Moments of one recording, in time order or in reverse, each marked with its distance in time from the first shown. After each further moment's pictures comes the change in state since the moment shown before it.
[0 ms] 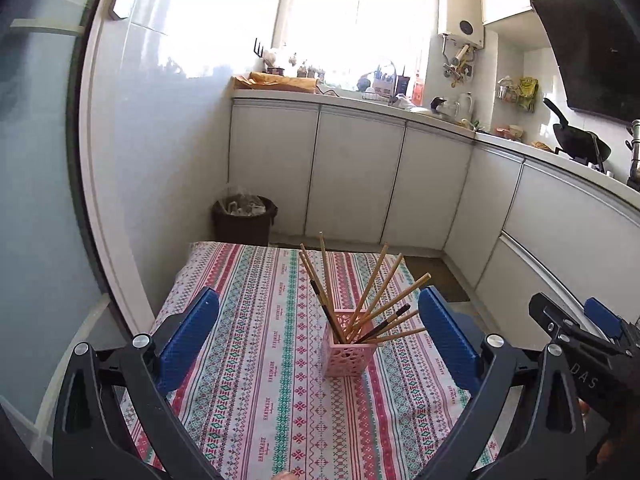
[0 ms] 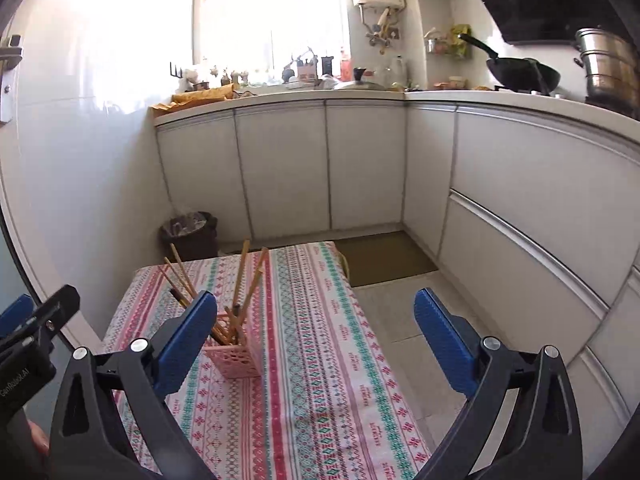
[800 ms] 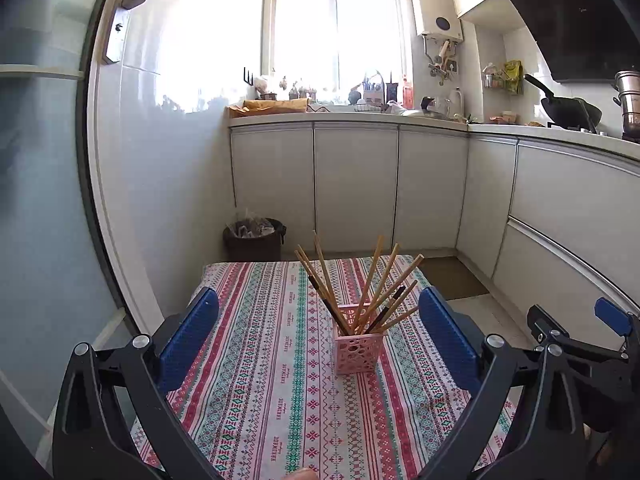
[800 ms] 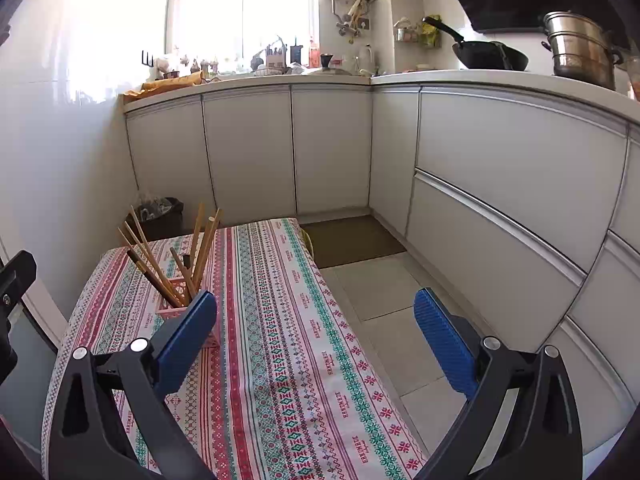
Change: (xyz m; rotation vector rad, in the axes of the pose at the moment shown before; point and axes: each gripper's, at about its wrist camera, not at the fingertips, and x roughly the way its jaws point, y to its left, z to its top) left arm -0.014 -0.031 -0.033 0.128 -0.078 0.054; right arm 0.002 -0.021 -0.041 0.025 0.001 -0.087
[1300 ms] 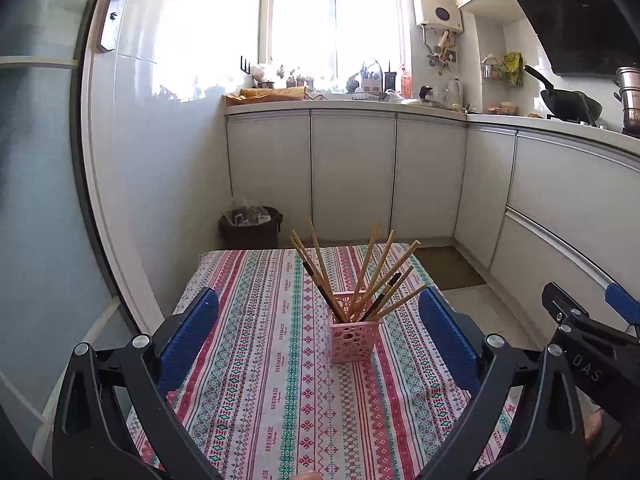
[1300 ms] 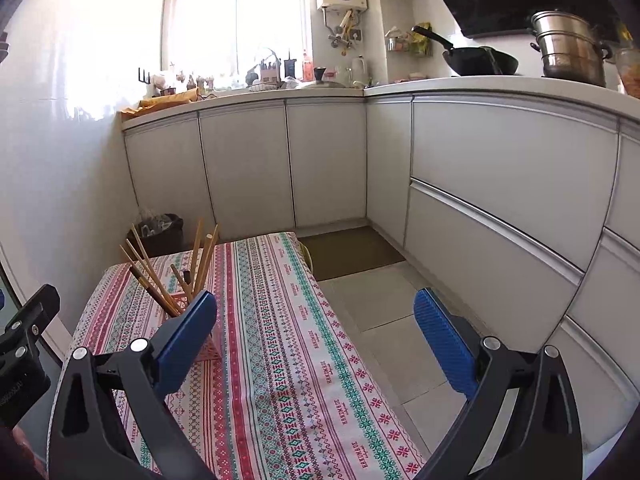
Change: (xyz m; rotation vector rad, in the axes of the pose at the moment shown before) left arm 0.005 -0.004 -0.005 -0.005 0.035 -0.005; right arm -0.009 -0.006 0.003 0.023 -0.032 0.010
